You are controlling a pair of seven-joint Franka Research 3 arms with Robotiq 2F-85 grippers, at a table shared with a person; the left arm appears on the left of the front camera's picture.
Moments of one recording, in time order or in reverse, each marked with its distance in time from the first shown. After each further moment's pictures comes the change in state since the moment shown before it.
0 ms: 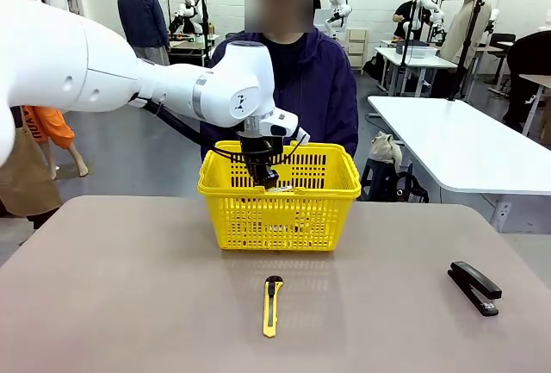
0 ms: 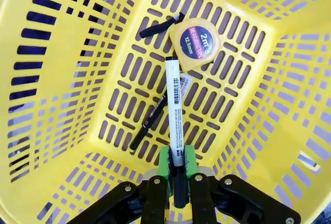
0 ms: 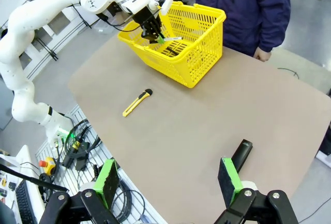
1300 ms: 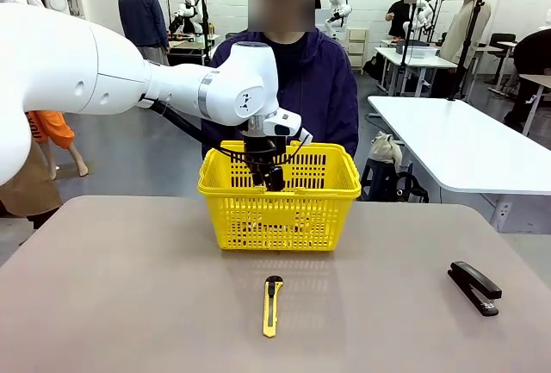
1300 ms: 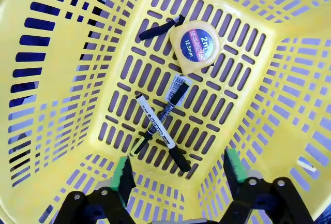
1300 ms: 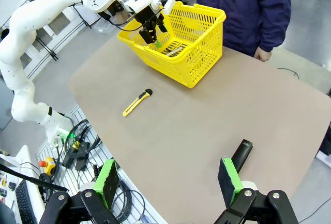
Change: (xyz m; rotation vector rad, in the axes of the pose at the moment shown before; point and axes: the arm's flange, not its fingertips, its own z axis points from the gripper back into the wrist) left arm 0.006 0.002 -0.001 -0.008 0.015 0.002; right arm 0.000 0.000 0.000 0.000 0.000 0.000
